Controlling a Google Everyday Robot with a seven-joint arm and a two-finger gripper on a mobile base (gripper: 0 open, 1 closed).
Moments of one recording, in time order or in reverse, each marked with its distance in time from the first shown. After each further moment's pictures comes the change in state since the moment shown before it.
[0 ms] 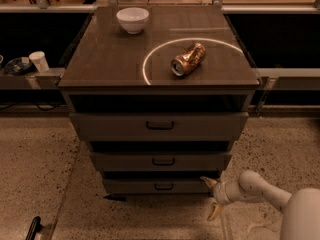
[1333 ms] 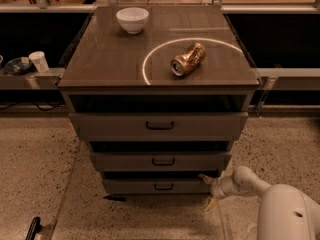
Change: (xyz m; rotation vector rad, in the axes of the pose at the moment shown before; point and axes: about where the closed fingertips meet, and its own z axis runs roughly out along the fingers) arm 0.035 -0.033 0.039 -0.001 0.030 0.028
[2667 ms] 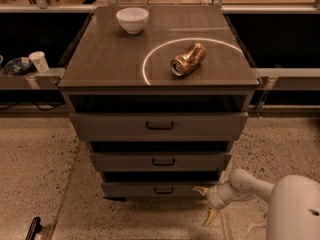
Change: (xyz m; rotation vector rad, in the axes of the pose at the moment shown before) arm -0.053 0.066 -0.017 -0.183 -0.018 -0.049
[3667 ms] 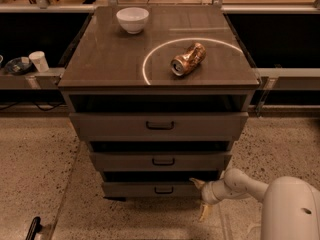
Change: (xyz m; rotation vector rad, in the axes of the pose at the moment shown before) arm 0.001 -0.035 0.020 0.099 -0.005 0.024
